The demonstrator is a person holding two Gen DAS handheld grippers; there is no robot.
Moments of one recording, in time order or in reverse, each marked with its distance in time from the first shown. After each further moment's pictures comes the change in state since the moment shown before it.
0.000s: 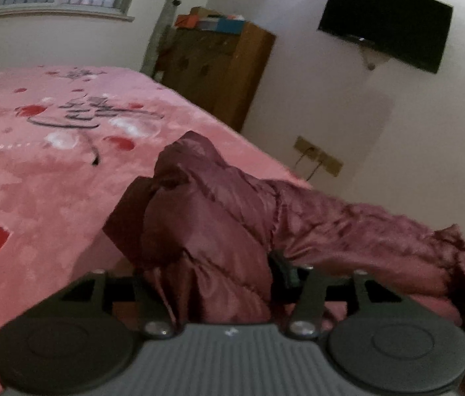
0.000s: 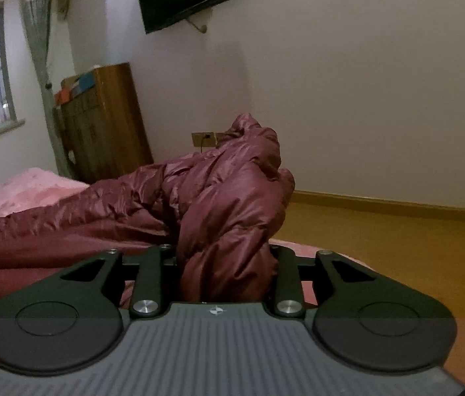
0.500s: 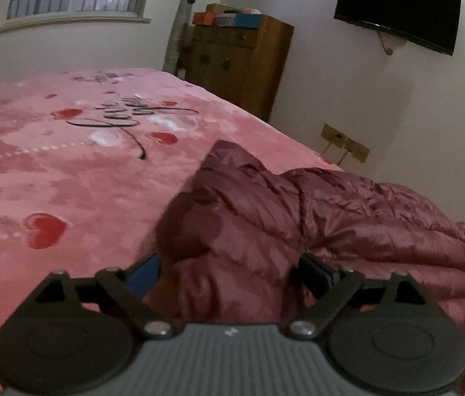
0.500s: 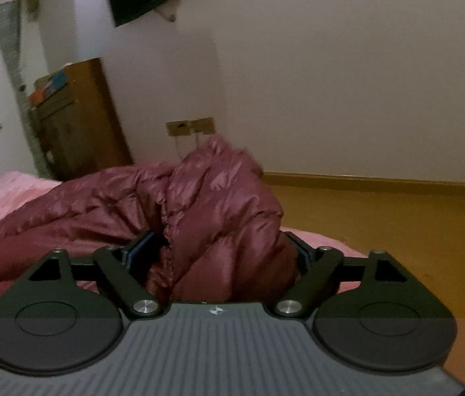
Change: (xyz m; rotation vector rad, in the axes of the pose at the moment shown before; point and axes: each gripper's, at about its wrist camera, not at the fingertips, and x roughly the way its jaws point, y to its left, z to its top) left arm -0.043 0.006 -0.008 0.049 0.016 0.115; right arm 0.010 0.027 0.009 0.119 0.039 -0.076
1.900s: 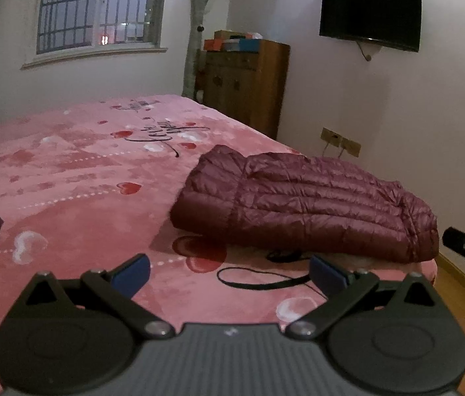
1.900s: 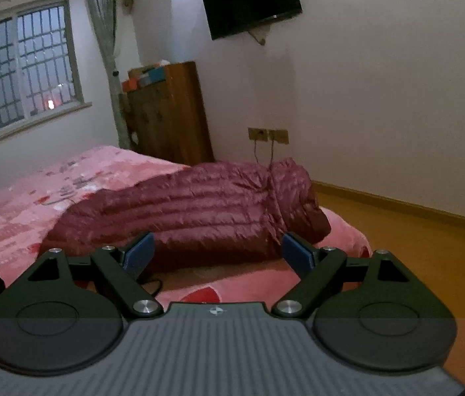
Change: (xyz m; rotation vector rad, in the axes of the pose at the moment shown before) left arm -0.261 -0.077 -0.094 0.062 -0.056 0.120; right arm -0.291 0.007 -0.019 -0.211 -0.005 0.273
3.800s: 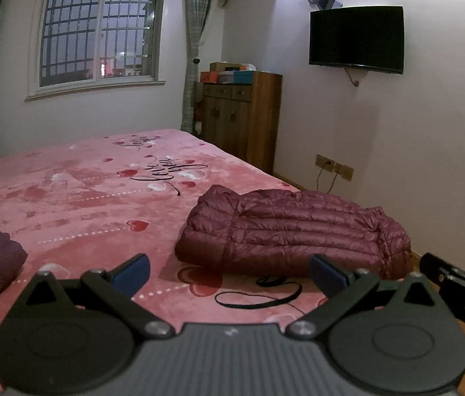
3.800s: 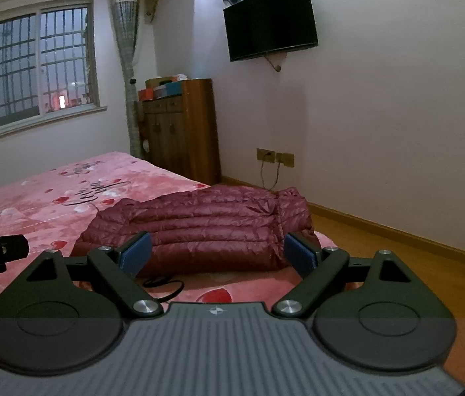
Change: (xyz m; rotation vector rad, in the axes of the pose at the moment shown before) left arm -0.073 -0.016 0.020 0.034 -0.100 0.007; right arm -0.078 0.005 0.023 -0.095 -0.034 0.029
